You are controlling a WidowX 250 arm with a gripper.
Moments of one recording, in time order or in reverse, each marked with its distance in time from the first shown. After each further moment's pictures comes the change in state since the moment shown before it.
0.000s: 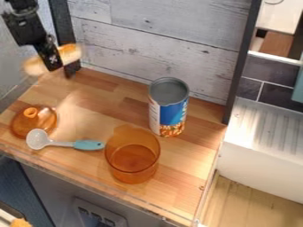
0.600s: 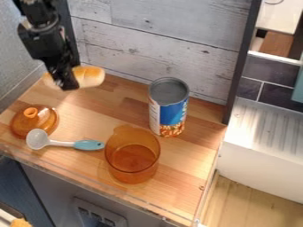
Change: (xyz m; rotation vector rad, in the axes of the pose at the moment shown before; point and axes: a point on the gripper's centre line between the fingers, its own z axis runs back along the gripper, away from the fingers) arm -0.009 0.067 -0.001 0.027 0.031 -0.511
